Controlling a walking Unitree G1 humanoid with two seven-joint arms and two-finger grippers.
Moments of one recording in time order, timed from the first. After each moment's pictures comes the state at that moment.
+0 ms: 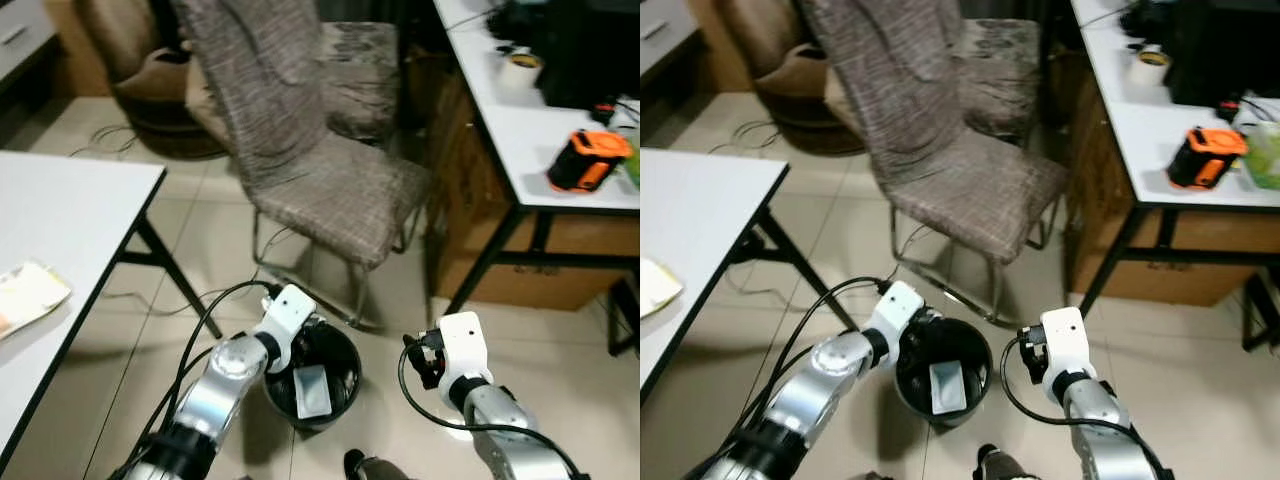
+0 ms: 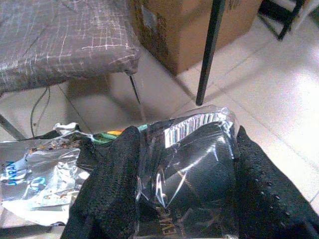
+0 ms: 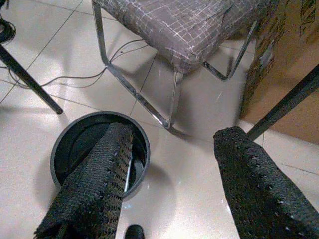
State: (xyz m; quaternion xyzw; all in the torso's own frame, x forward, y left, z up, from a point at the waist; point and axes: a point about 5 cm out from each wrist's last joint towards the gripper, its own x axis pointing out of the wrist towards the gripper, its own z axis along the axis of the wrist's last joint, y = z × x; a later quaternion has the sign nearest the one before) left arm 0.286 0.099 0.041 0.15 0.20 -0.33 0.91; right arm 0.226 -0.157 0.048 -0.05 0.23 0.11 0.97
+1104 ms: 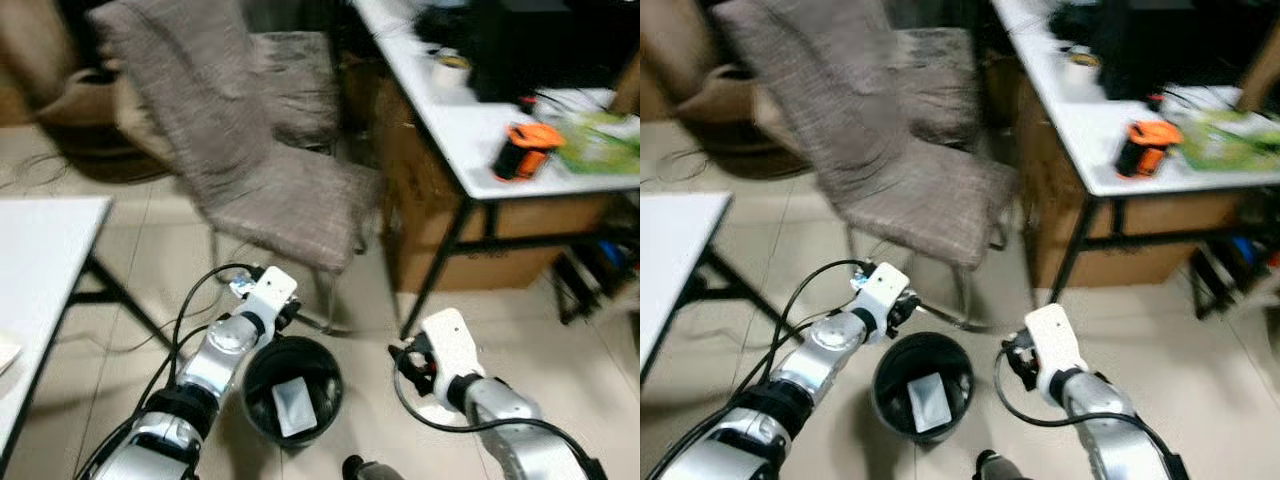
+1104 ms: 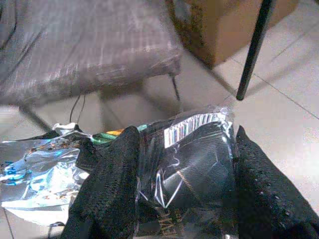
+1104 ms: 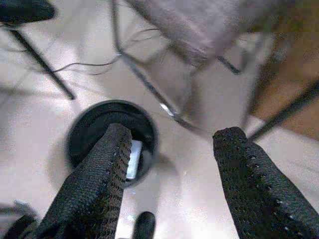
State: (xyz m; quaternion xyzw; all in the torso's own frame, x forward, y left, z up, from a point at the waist) left arm 0.318 0.126 0.033 0.18 0.22 -0.23 0.93; right arm 0.226 -0.144 0.055 -0.07 0.26 0.22 0.94
